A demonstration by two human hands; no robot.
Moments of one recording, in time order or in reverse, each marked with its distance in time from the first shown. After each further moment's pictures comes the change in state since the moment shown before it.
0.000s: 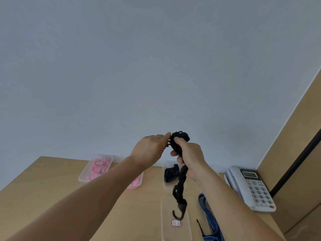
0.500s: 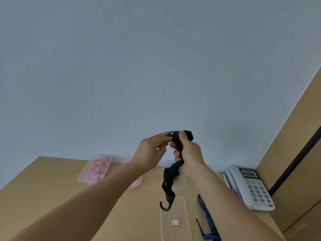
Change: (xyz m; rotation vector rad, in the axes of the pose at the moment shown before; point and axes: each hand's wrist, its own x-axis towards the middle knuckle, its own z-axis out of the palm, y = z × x) left_hand -0.011 -0.001 0.024 -0.519 0.218 -0.192; right_hand 0.001 0.000 0.009 0.327 -0.009 -0.012
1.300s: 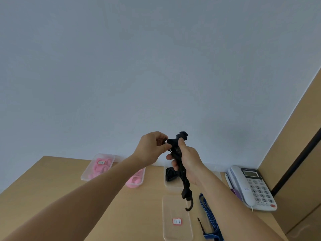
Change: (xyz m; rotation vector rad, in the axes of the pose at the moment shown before) left_hand 0.013 0.014 -0.016 -0.006 -0.182 -0.415; right_hand -0.001 0.015 -0.011 -0.303 -0.136 0.018
